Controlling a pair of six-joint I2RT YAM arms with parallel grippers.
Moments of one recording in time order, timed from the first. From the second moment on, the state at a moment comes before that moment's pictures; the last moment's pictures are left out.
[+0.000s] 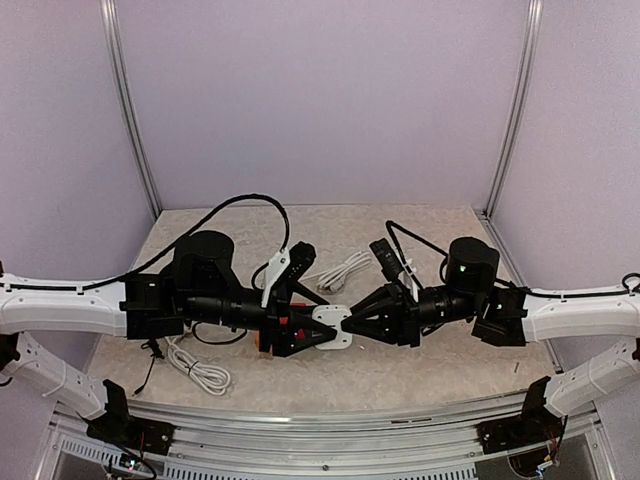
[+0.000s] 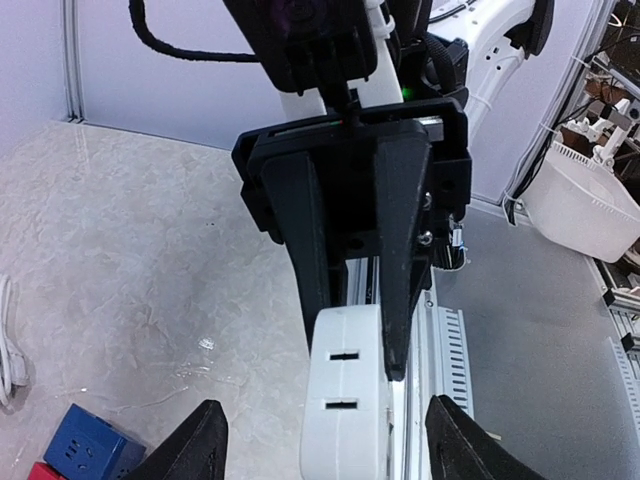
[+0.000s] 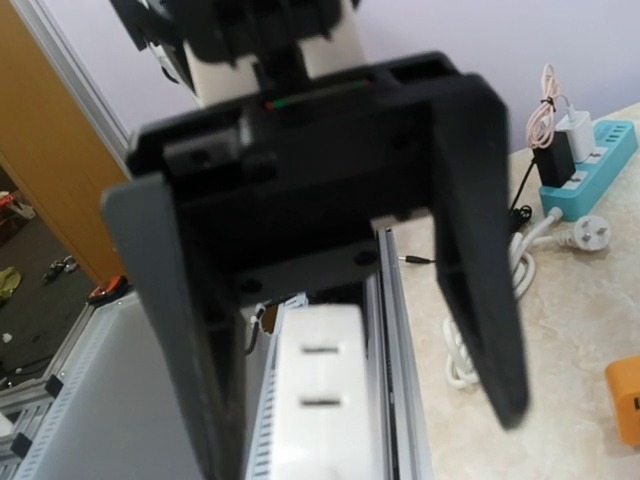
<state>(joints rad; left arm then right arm) -1.11 1.28 0.88 0.11 0.36 -0.10 0.97 1.23 0.65 0.49 -0.72 0.36</state>
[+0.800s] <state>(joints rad) -1.06 1.26 0.86 0.13 0.47 -0.12 0.97 1.23 0.65 0.52 -0.72 0.36</state>
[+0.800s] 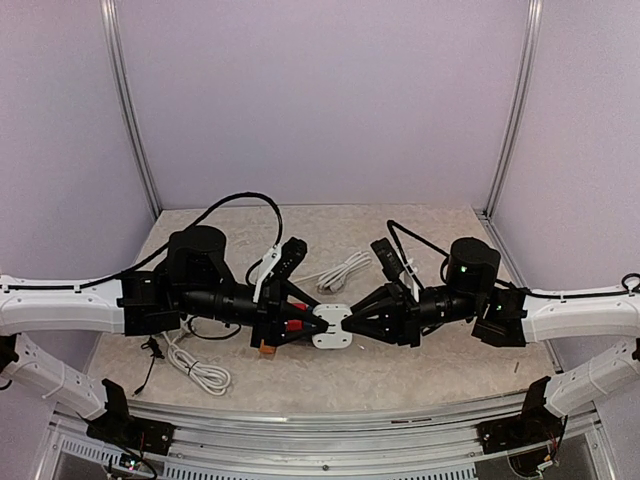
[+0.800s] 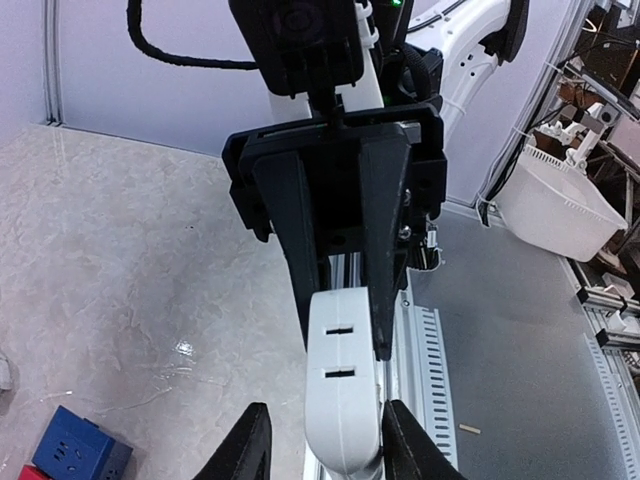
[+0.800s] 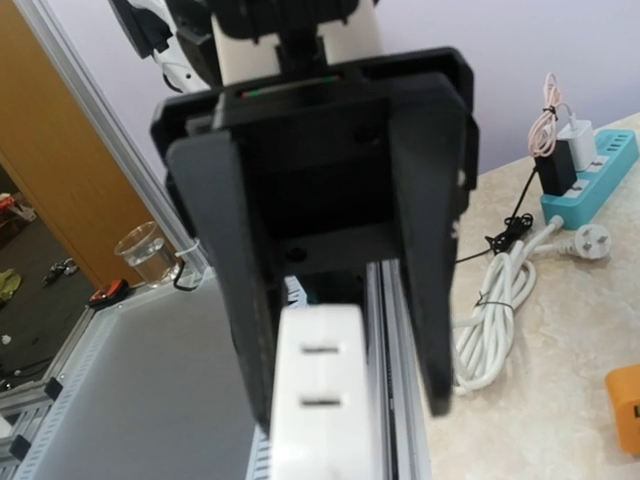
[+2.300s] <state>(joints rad) -0.13 1.53 0.96 0.13 0.25 -0.68 0.96 1.03 0.58 0.33 -0.52 0.30</state>
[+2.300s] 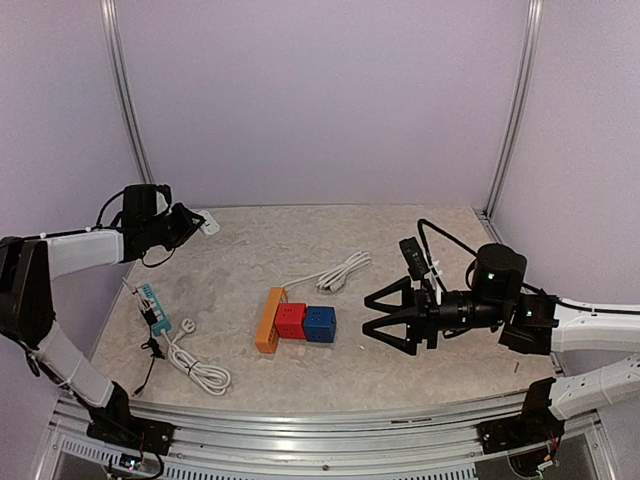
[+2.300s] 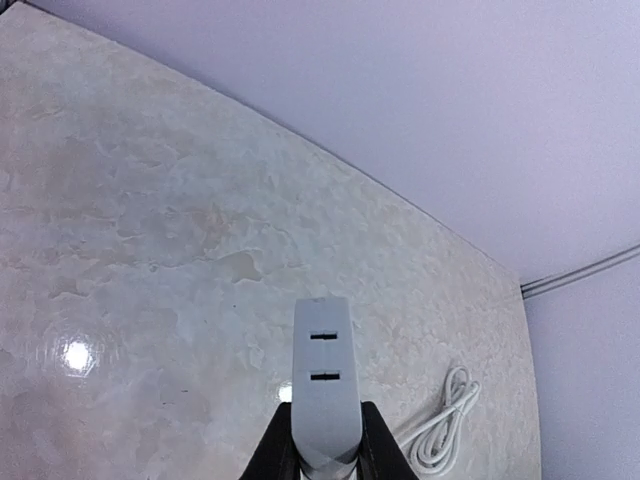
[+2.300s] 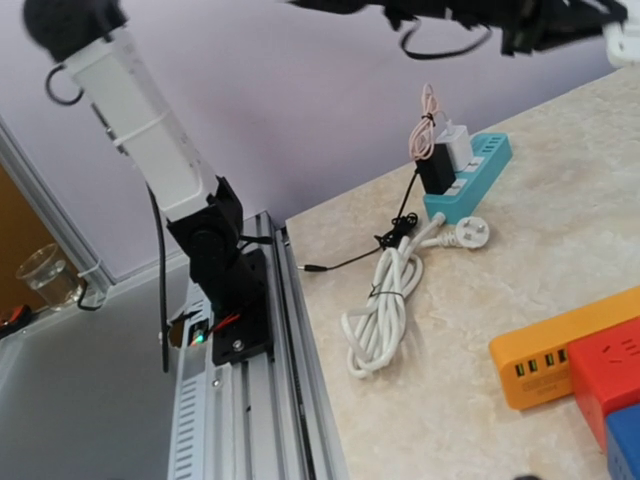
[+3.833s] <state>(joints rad) -0.06 2.18 1.60 -0.29 0.14 -0.76 0.96 0.95 0.54 0.18 -0.43 0.26</state>
